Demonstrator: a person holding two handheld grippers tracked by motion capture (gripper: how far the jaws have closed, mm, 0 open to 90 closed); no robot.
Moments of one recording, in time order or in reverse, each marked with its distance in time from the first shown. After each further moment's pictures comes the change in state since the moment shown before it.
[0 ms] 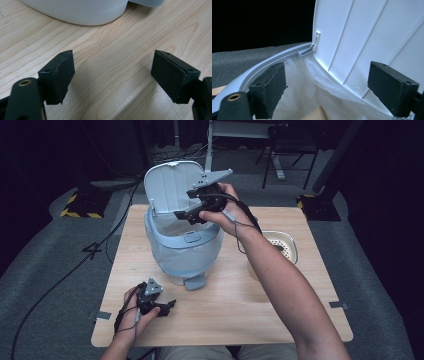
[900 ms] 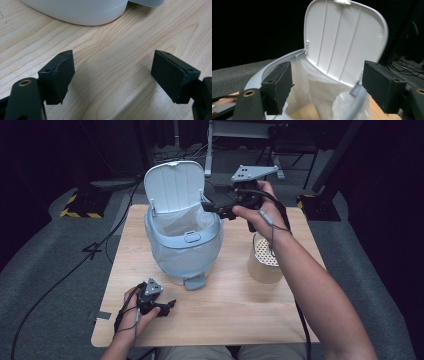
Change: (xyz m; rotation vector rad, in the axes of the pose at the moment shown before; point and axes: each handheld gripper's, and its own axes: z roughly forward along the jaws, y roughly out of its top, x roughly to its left) left arm 0.000 0.000 0.000 -0.003 0.001 0.000; right arm -0.007 -0.009 -0.087 -0.109 -0.055 0.072
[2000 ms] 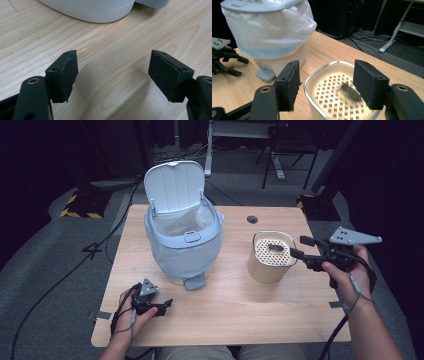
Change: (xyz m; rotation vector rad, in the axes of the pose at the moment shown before) left arm 0.003 -0.005 -0.010 -0.021 0.016 -0.053; right arm 0.002 -0.162 -0.196 0.056 -0.280 0.145
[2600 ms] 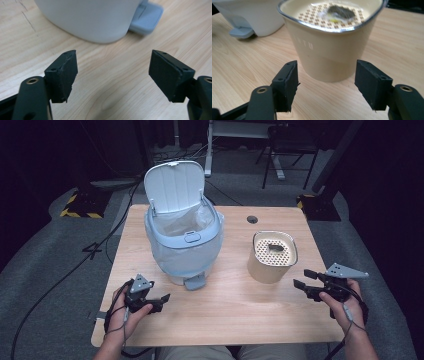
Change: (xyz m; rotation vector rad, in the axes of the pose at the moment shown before) left arm 0.002 0.019 -0.035 -0.107 -0.028 -0.059; right arm -0.010 -0.119 0.003 0.146 -0.074 0.134
